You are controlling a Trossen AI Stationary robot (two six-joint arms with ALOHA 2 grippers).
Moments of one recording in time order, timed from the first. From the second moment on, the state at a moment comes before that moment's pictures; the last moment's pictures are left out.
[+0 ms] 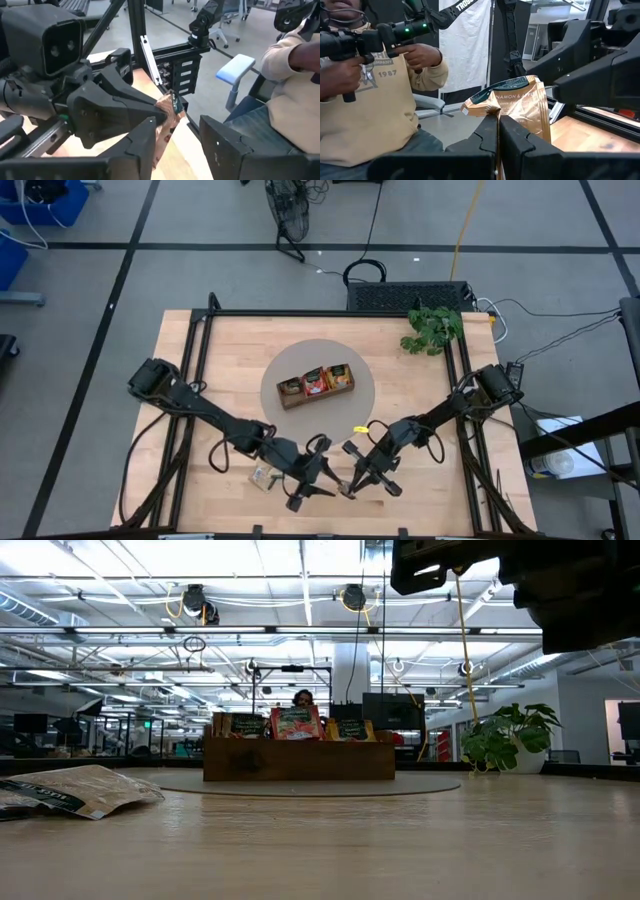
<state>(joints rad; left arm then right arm) -0.46 1.80 1.16 0.37 0.03 0.00 0.41 1.87 0.64 1.34 -0.44 -0.05</state>
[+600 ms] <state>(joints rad) -0.45 1.80 1.16 0.37 -0.05 0.03 0.39 1.87 0.64 1.33 -0.42 -0.12</state>
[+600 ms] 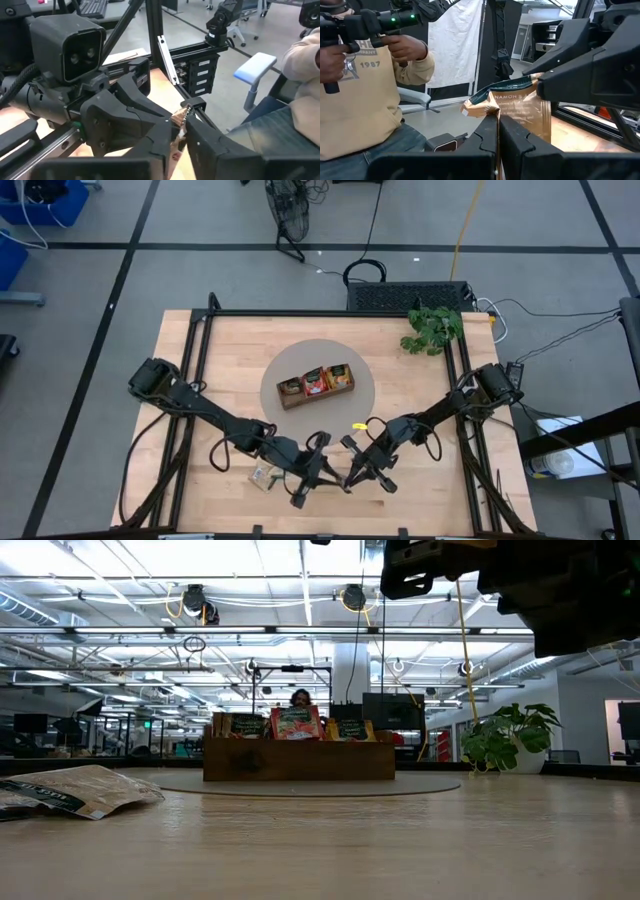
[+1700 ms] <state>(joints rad) -0.47 1.55 1.15 -0.19 -0.61 0.10 0.39 1.87 0.64 1.29 -0.39 0.01</state>
